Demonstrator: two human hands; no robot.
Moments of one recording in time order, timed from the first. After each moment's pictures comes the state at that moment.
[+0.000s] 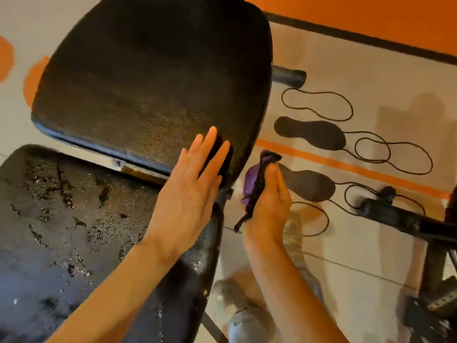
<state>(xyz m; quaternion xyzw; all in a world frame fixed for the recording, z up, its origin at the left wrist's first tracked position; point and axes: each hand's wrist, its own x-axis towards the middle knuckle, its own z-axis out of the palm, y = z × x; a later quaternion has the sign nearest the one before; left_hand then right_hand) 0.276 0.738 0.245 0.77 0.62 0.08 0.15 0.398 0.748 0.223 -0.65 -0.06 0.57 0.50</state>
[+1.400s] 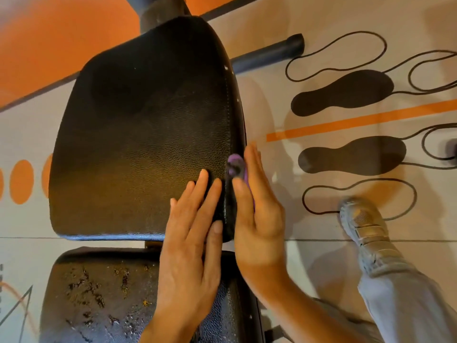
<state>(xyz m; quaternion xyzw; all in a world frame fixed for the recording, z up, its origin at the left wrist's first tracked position) 0.278 0.757 0.244 0.76 0.60 0.12 0.23 0.376 0.771 0.199 -0.55 -0.31 0.49 0.60</state>
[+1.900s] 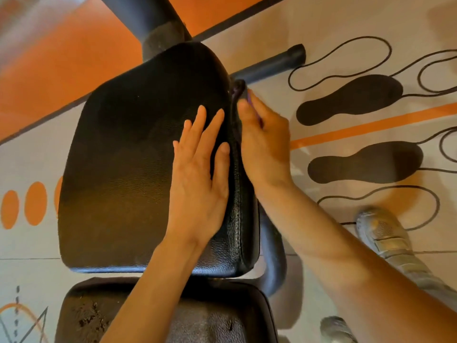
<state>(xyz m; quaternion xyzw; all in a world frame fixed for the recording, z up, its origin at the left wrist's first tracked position) 0.305 0.878 0.232 0.74 0.62 0.11 0.24 0.409 0.900 0.194 -0.55 -0.23 0.52 0.61</state>
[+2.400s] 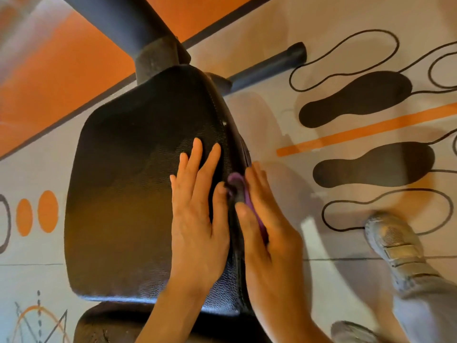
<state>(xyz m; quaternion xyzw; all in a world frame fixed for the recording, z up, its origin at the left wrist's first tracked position) 0.311 0.876 0.234 0.73 0.63 0.12 0.25 0.392 0.825 0.214 -0.53 -0.23 0.54 0.61</state>
